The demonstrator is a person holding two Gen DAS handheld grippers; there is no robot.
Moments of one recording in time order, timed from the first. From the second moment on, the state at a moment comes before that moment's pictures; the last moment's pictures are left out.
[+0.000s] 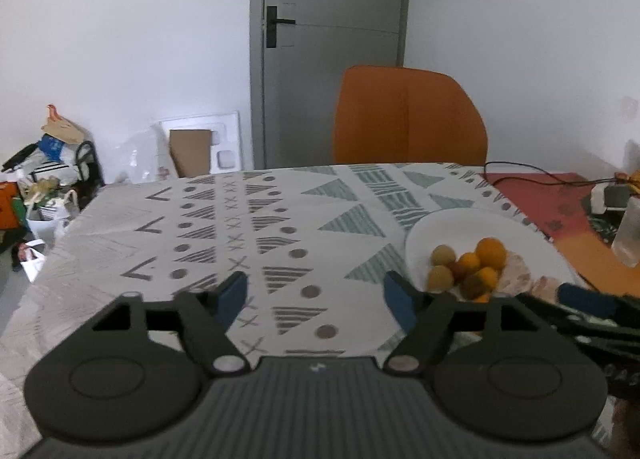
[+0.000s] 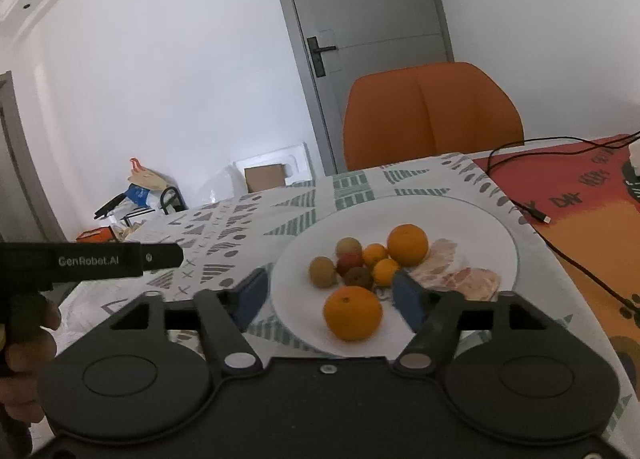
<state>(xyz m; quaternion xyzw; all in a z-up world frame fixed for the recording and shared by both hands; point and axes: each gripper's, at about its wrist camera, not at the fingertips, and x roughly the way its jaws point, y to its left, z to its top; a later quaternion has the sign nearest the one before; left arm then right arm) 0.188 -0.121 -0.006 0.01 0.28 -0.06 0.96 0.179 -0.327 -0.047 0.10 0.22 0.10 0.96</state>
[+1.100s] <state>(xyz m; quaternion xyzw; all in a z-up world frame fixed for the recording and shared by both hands) 0.083 -0.046 0.017 -0.04 0.26 -0.02 0.96 0.119 -0.274 -0.005 0.05 0.25 0.11 0.96</state>
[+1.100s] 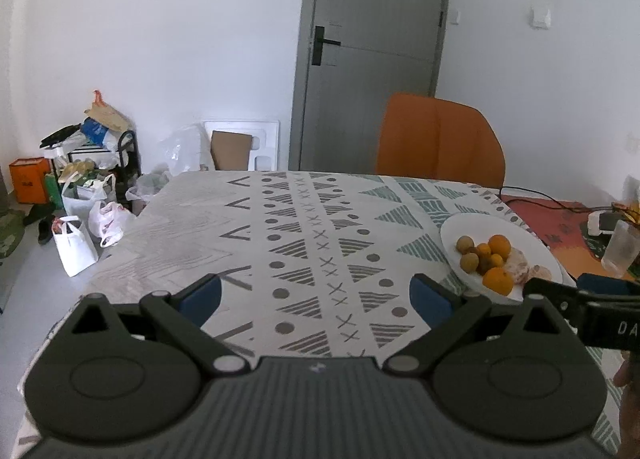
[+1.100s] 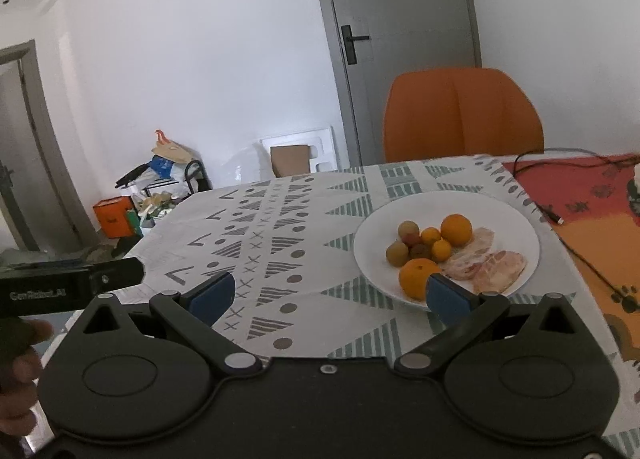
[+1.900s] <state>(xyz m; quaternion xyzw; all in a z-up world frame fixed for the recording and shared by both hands) 0.028 -0.027 0.021 -0.01 0.23 -0.01 0.97 0.077 -0.278 -0.018 0.09 0.26 0.10 0.96</state>
